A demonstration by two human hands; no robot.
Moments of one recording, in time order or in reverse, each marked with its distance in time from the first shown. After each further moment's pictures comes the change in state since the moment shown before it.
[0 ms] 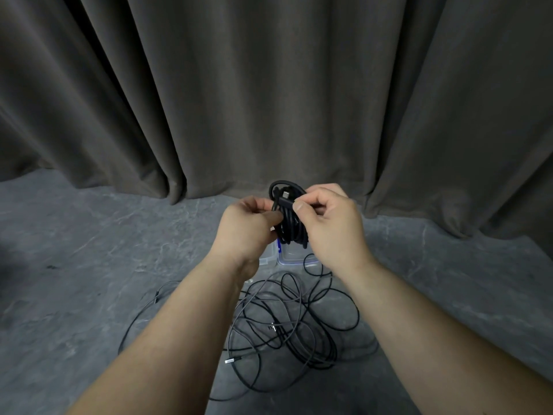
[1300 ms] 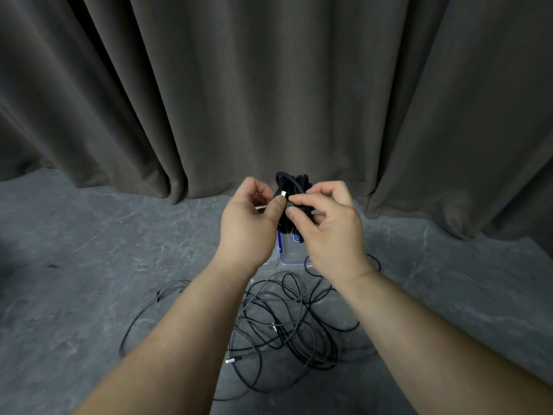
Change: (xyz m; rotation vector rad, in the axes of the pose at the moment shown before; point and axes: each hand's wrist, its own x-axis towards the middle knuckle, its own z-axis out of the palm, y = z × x) left_hand -0.001 -0.006 -0.003 0.143 0.064 0.332; right_hand -0.010 0.005 0.006 -0.001 0.065 -0.175
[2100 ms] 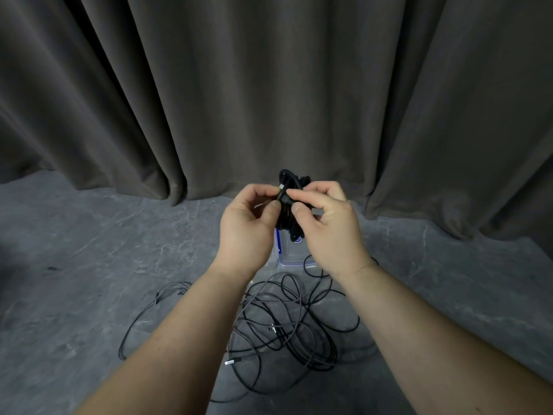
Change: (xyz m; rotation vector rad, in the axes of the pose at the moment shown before) left_hand 0.002 -0.012 0.003 -0.062 -0.002 0.089; right_hand 0.007 -0.010 -0.006 0.078 -0.084 0.143
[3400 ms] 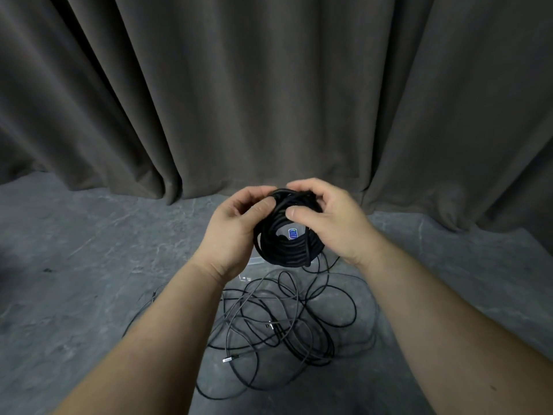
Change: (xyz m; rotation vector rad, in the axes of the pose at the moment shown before) left_hand 0.004 -0.003 -0.008 -0.333 -0.235 -0.218; right_hand 0.016 0.005 -0.033 0.090 -0.355 0.166
